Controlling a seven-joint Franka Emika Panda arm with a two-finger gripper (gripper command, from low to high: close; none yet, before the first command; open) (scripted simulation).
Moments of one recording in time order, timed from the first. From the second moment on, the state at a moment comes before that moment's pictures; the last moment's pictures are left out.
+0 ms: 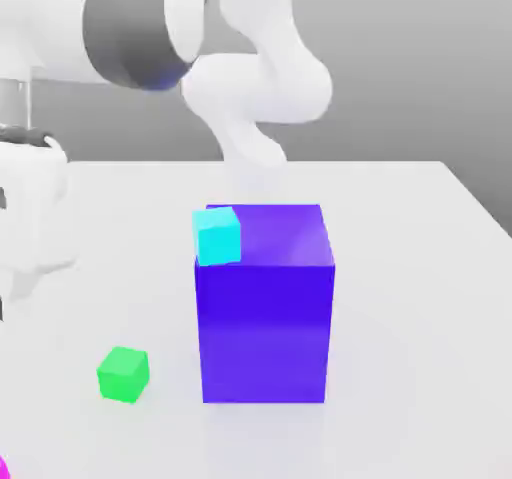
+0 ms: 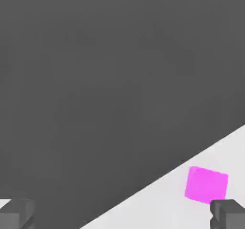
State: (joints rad) arm -0.24 0.17 -0.17 -2.12 0.08 2.49 0.93
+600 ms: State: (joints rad) arm -0.37 0.63 -0.16 -2.02 0.21 2.64 0.91
